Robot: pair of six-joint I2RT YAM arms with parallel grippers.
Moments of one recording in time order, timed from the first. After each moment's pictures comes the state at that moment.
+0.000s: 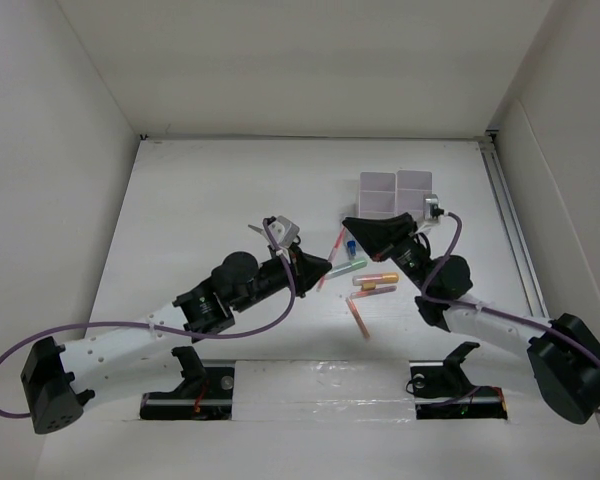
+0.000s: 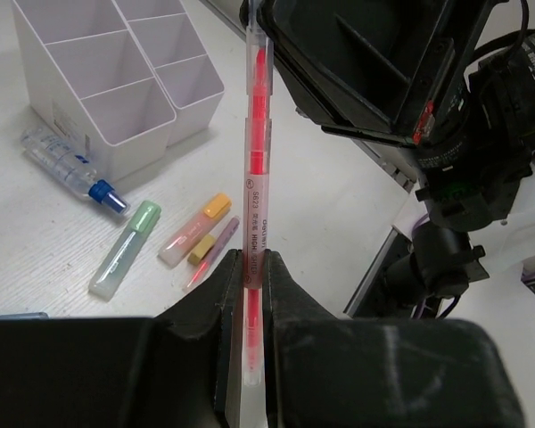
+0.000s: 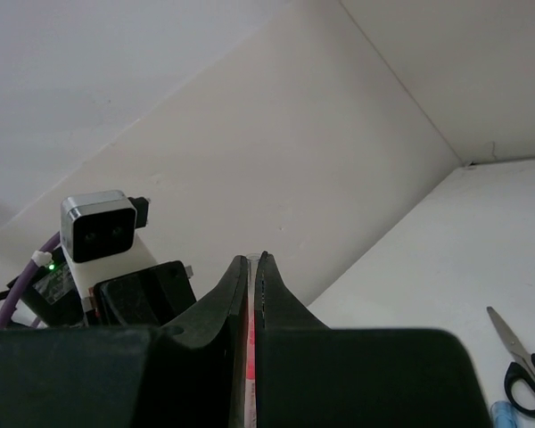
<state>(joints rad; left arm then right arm) -1.03 0.89 0.63 0.19 -0.03 -0.44 0.64 1.13 0.37 1.30 -0.22 0.91</state>
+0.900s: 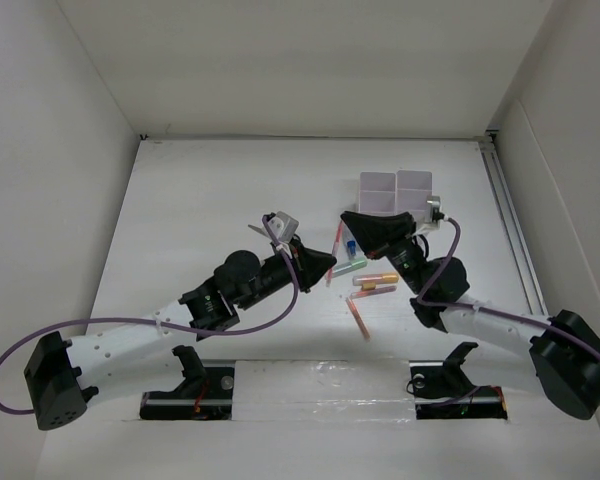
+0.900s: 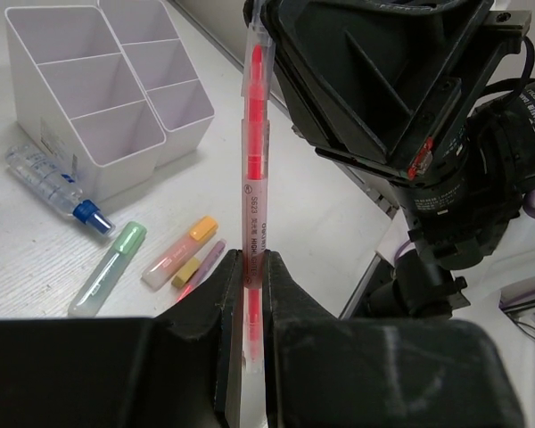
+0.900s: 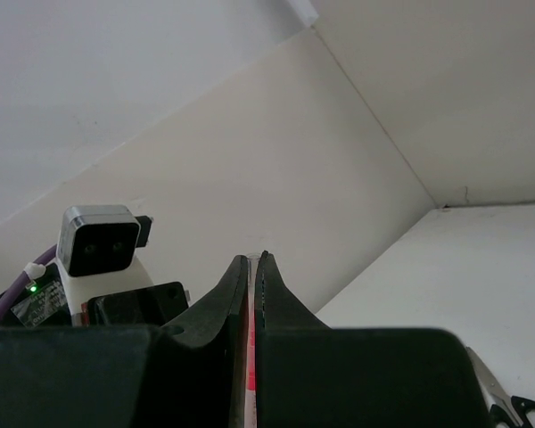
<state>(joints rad) -1.03 0.94 0.63 0.28 -0.06 -0.50 0.72 1.14 0.39 1.33 -0.07 0.78</state>
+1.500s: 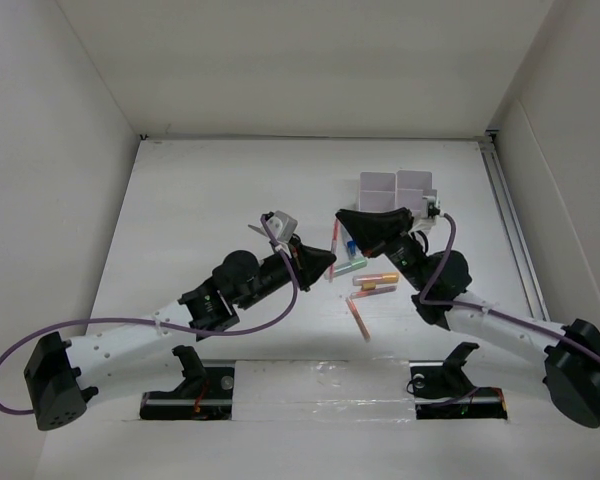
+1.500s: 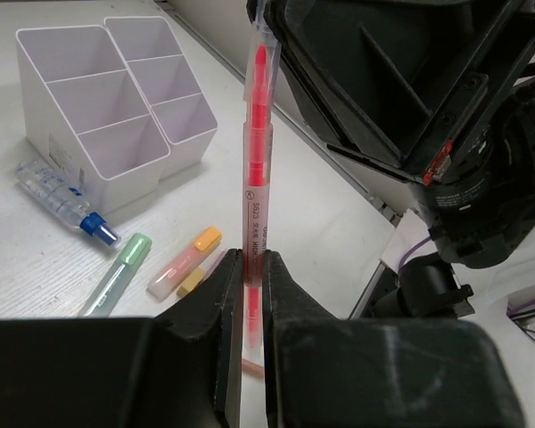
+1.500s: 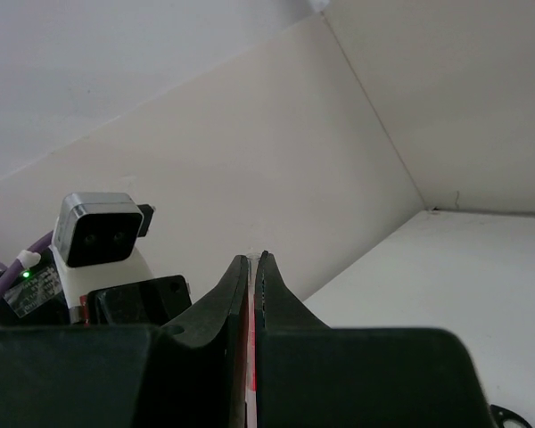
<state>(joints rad) -1.03 0.93 0.63 0.31 -0.07 -0.48 0.74 1.10 0.46 1.21 -0.11 0.68</state>
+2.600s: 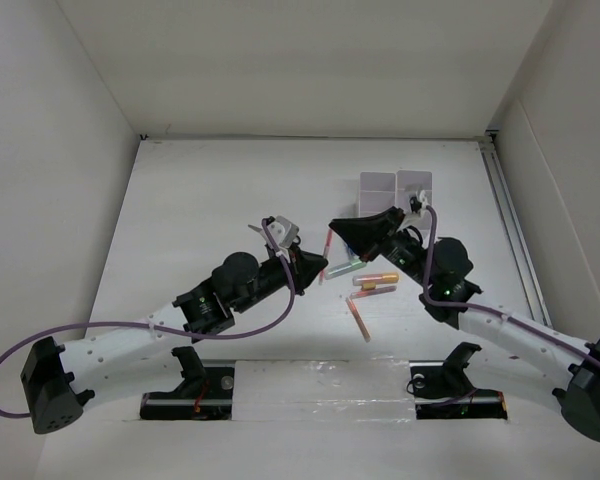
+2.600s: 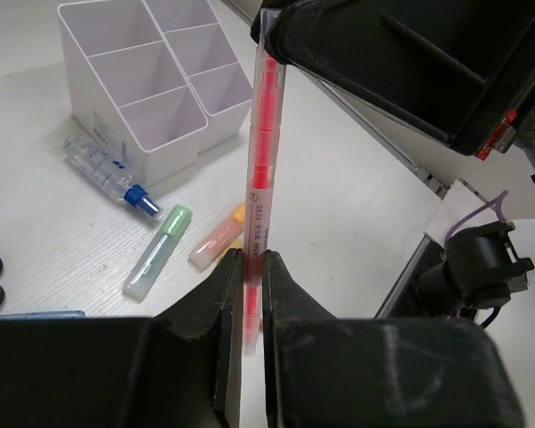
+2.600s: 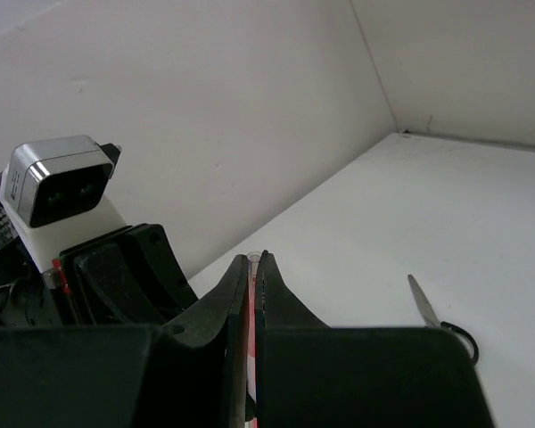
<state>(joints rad) -1.03 0.89 0.63 0.18 -0.10 -0.40 0.75 0.97 0.57 0.74 -0.20 0.54</state>
